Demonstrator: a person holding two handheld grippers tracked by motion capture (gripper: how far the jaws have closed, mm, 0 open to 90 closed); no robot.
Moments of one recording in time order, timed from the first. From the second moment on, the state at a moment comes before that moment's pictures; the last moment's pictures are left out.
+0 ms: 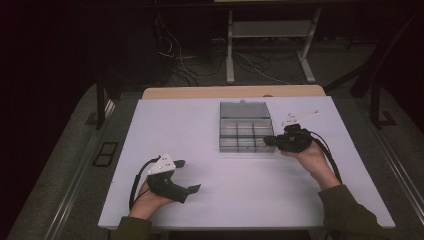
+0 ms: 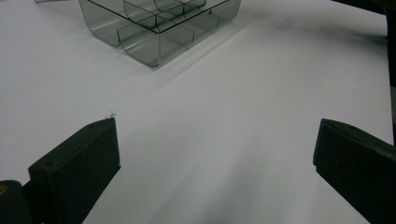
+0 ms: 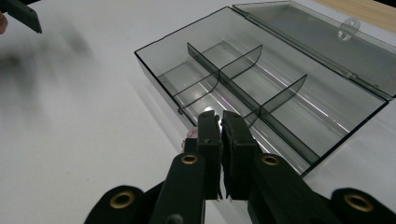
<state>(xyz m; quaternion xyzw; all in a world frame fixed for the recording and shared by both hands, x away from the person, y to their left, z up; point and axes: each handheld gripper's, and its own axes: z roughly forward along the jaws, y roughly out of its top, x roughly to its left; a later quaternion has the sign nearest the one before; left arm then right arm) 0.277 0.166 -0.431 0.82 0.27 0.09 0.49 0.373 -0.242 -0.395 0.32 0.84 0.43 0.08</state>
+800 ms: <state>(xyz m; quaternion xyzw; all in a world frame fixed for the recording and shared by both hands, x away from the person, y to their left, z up) 0.277 0.166 -0.430 0.82 0.27 0.09 0.49 0.398 -0.222 -0.391 0.32 0.84 0.43 0.08</state>
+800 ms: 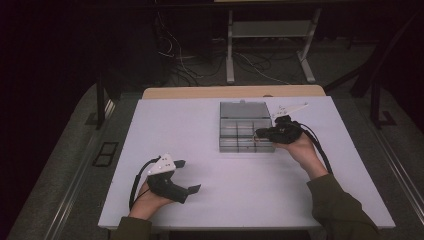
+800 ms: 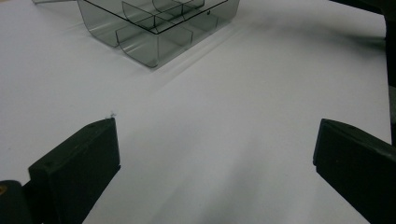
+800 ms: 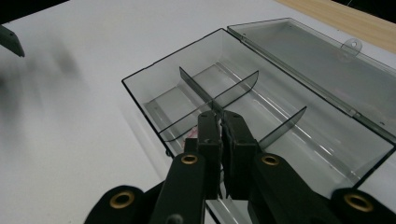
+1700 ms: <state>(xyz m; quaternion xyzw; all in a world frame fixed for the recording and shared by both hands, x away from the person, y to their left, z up) 0.275 0.166 -0.429 0.82 0.27 0.09 0.50 0.437 -0.182 -0.393 0.35 0.83 0.42 0.09</state>
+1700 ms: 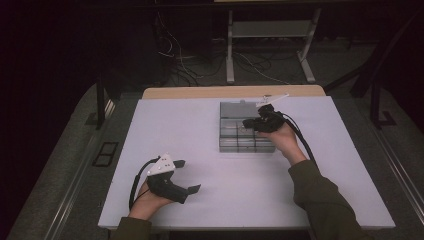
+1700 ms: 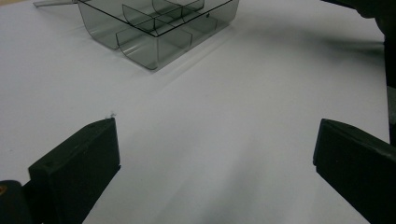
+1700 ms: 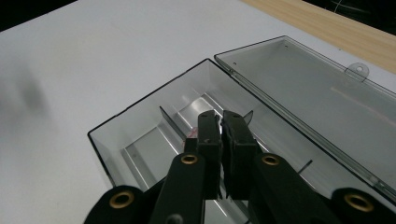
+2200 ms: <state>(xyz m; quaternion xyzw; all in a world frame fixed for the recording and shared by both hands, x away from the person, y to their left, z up) 0.275 0.166 -0.428 0.82 0.26 0.09 0.50 0.454 -0.159 -0.404 0.36 0.83 0.41 0.08</state>
